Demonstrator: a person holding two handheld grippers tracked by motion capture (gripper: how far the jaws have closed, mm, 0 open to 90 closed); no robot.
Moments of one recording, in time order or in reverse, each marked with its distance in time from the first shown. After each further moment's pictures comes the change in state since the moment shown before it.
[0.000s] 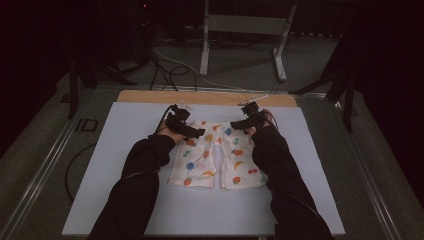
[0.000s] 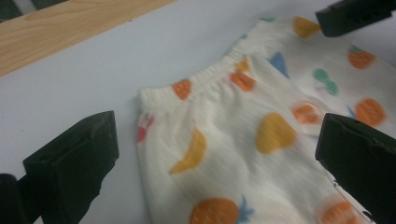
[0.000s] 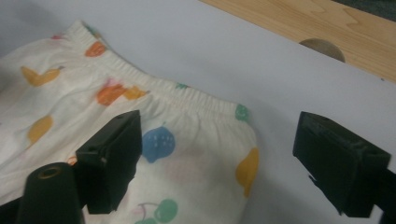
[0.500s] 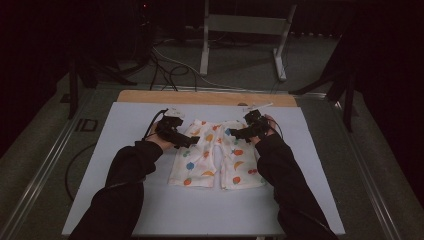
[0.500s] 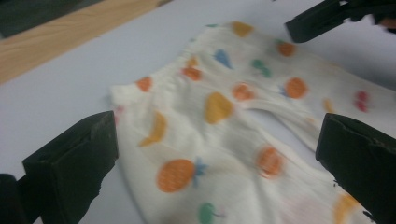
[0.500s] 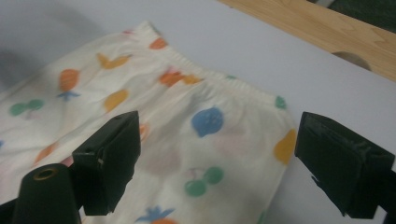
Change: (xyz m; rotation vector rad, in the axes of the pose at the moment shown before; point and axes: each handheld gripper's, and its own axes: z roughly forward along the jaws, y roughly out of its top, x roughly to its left) left arm -0.015 -0.020 -0.045 -0.066 -0.115 0.092; right arm 0.023 -0.022 -0.033 -0.070 0.096 -0.069
